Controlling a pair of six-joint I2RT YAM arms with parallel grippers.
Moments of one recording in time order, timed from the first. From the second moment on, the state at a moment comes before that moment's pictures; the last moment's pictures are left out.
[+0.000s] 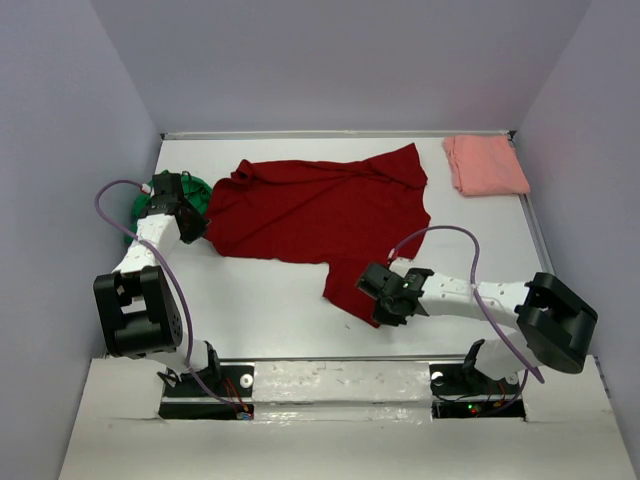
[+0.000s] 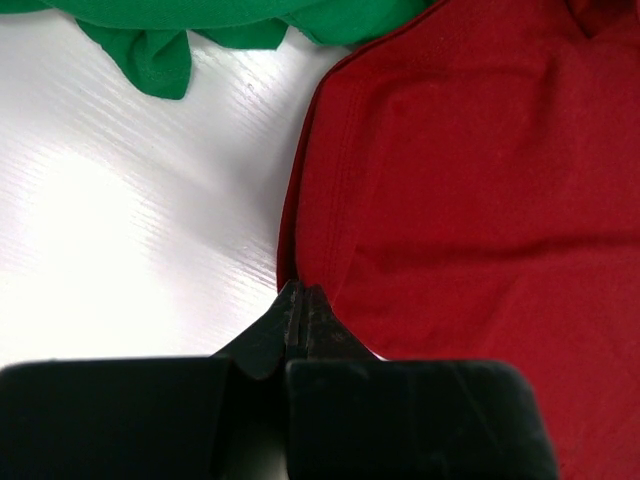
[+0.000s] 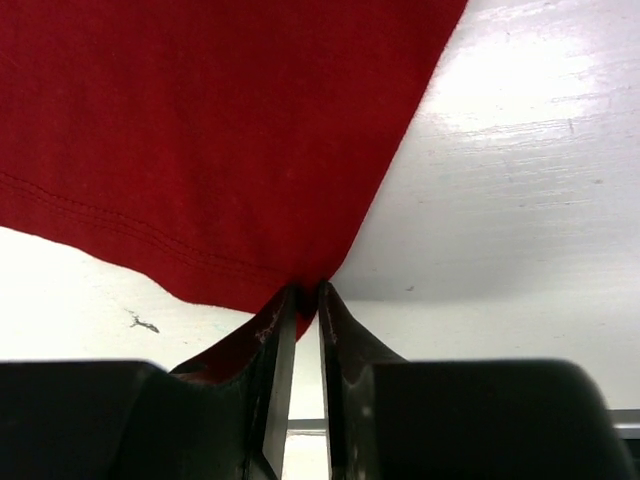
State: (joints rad) left arm 0.16 1.49 1.01 -0.49 -0.01 -0.56; right arm 0.99 1.42 0.75 -0.64 0.27 1.19
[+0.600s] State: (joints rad) left arm -0.06 1.34 1.03 -0.52 -0.11 -0.49; right arm 1.01 1.40 1.06 -0.77 0.72 1.01
